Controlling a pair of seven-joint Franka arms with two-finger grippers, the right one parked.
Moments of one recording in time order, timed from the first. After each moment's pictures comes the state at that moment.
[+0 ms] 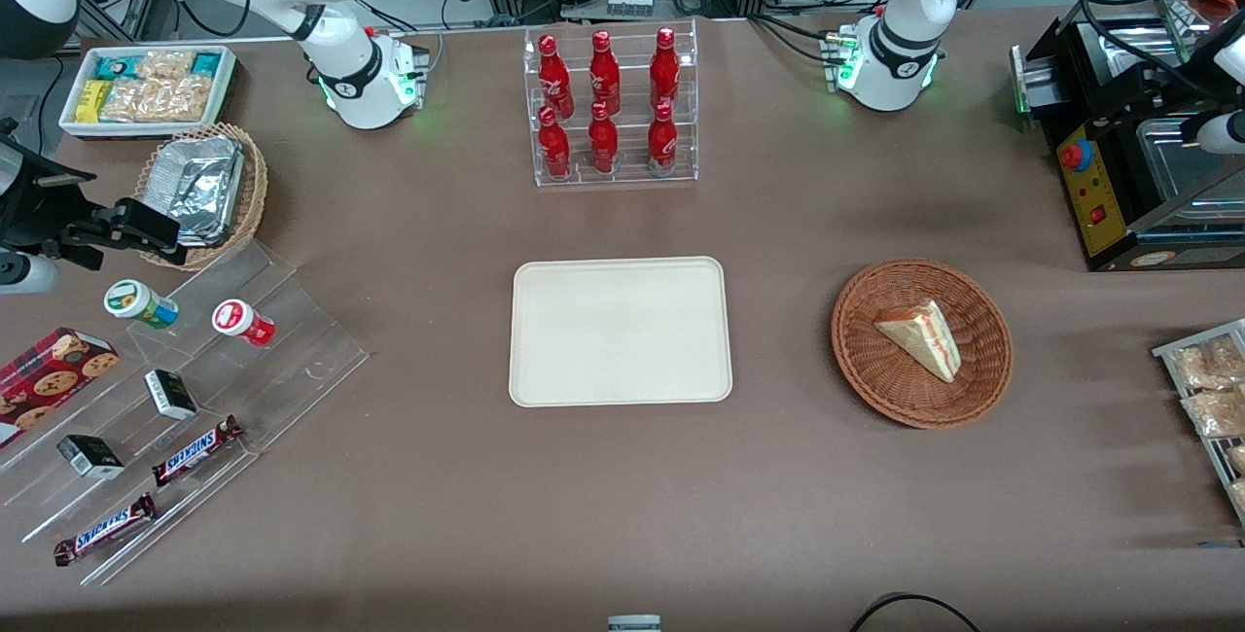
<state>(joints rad) -0.05 -0.10 0.05 -1.54 0.02 1.32 0.07</state>
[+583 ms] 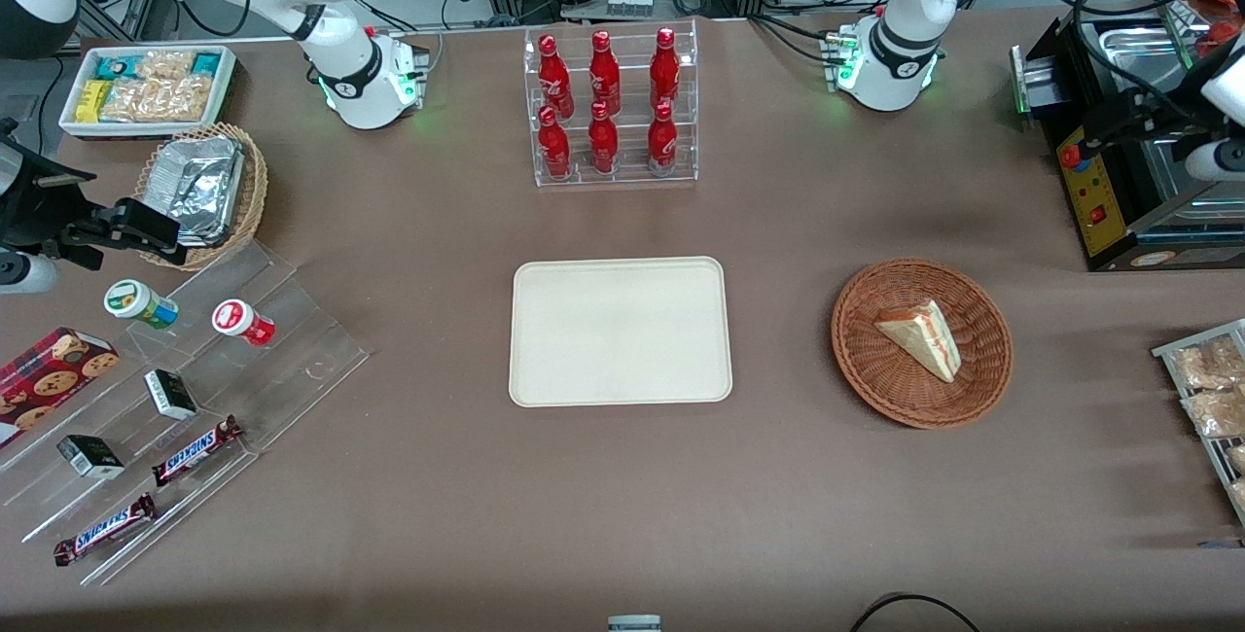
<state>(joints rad) -0.05 -0.05 0.05 -1.56 0.02 1.36 0.07</state>
